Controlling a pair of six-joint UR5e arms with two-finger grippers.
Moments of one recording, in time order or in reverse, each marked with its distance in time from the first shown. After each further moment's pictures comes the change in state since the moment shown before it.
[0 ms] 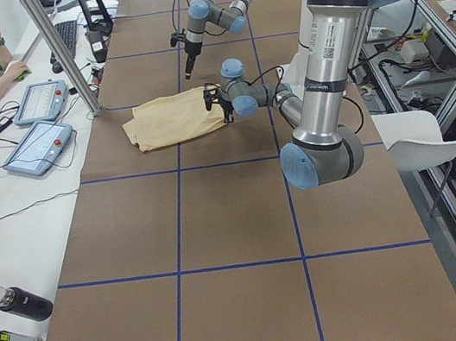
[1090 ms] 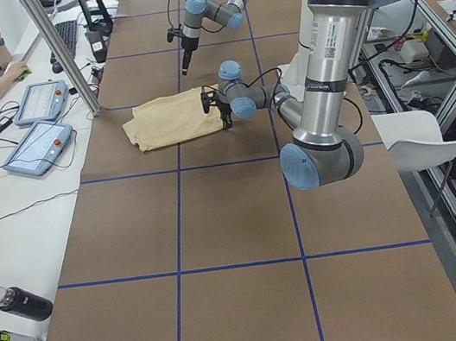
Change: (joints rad) left arm -0.011 0.002 0.011 0.000 0.001 -0.007; right arm 0.038 -0.028 0.039 0.000 0.024 -0.100
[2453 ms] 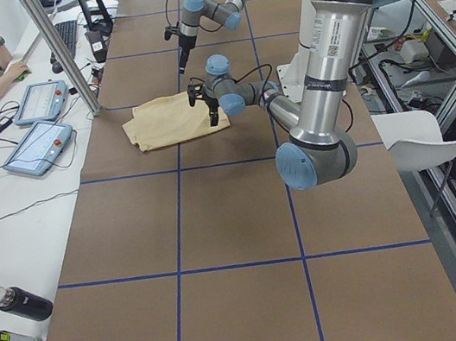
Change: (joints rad) left arm -0.084 -0.022 -0.008 -0.007 -0.045 0.076; right arm 0.014 0.014 0.000 0.000 0.003 0.003
